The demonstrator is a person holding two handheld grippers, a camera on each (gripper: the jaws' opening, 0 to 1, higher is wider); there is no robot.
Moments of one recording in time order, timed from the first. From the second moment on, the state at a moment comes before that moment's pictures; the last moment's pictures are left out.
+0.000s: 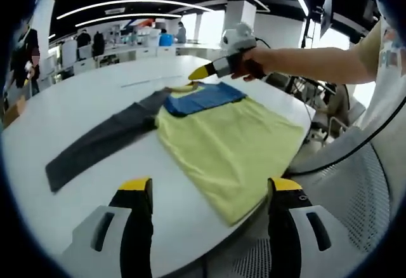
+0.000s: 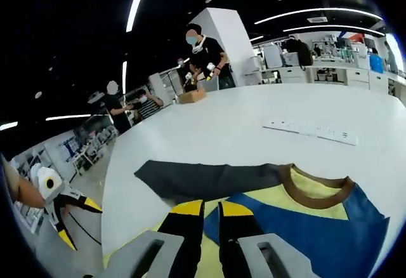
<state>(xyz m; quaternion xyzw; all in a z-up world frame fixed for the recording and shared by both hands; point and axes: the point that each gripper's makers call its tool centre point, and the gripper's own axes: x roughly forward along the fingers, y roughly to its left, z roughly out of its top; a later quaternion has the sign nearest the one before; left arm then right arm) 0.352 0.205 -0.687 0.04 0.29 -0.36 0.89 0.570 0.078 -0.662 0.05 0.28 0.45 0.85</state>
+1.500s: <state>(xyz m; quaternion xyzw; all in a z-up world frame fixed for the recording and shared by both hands) 0.357 0.197 -0.681 0.04 0.28 -0.36 0.89 0.519 -0.041 -0.652 -0.08 0.24 0.41 0.87</state>
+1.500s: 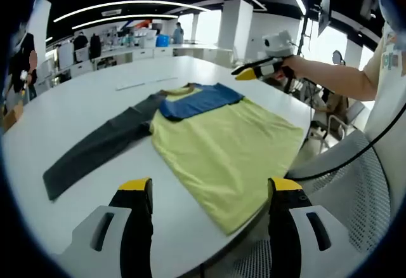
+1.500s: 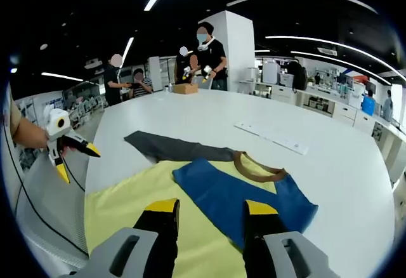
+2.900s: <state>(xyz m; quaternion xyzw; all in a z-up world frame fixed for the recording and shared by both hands) 0.428 0.272 -0.666 0.04 0.27 -0.24 0.93 0.484 -0.087 -0.672 -0.07 0.26 0.40 0.88</state>
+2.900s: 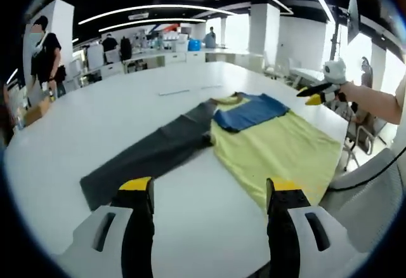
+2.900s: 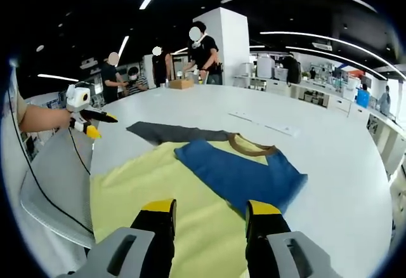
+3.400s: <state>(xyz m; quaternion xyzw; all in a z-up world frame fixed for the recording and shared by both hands) 0.460 0.356 -0.685 -0.01 0.29 -0.12 0.95 0.474 -0.094 -0.675 -0.08 0.26 0.40 0.88</state>
